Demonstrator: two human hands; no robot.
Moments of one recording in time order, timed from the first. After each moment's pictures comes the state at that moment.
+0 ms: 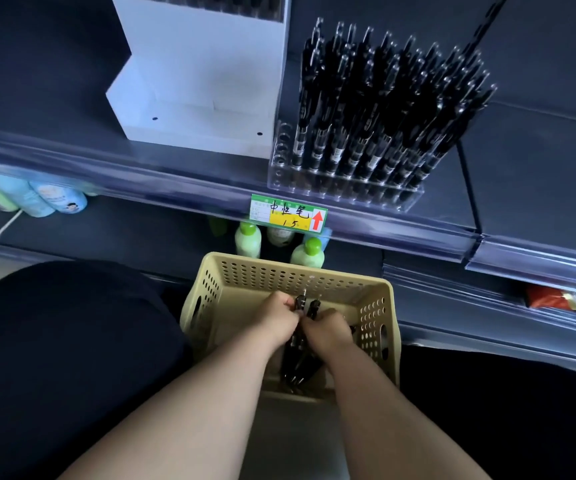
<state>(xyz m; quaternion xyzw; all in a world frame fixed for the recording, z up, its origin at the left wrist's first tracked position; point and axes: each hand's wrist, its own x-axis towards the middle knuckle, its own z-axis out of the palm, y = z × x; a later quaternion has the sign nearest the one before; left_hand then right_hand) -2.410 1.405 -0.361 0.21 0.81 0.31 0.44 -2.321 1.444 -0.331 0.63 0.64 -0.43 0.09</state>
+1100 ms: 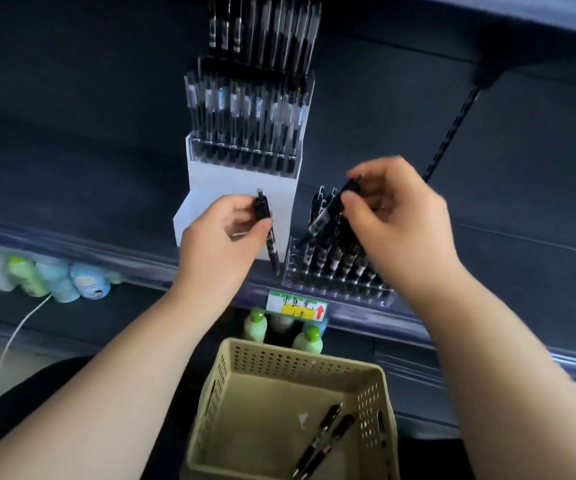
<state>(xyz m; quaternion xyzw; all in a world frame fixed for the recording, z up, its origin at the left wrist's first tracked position) -2.506 1.369 -0.087 0.37 0.68 0.63 0.06 -2.355 1.460 -0.021 0.27 0.82 -0.27 -0.42</state>
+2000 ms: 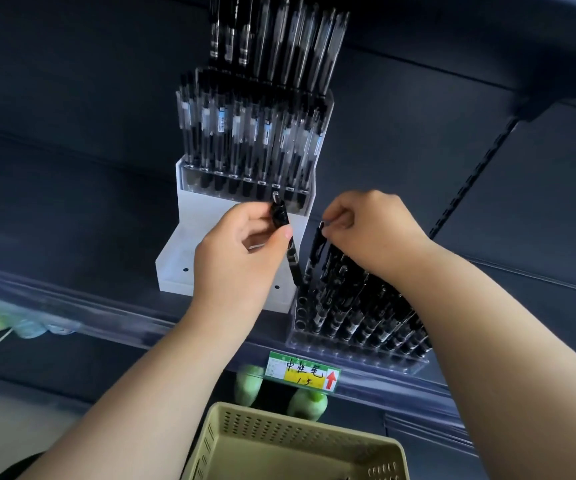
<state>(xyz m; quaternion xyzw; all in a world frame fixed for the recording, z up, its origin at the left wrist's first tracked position) -2.534 1.431 -0.081 0.32 0.64 0.69 0.10 -2.441 1.550 -0.022 0.36 0.91 -0.14 -0.15</state>
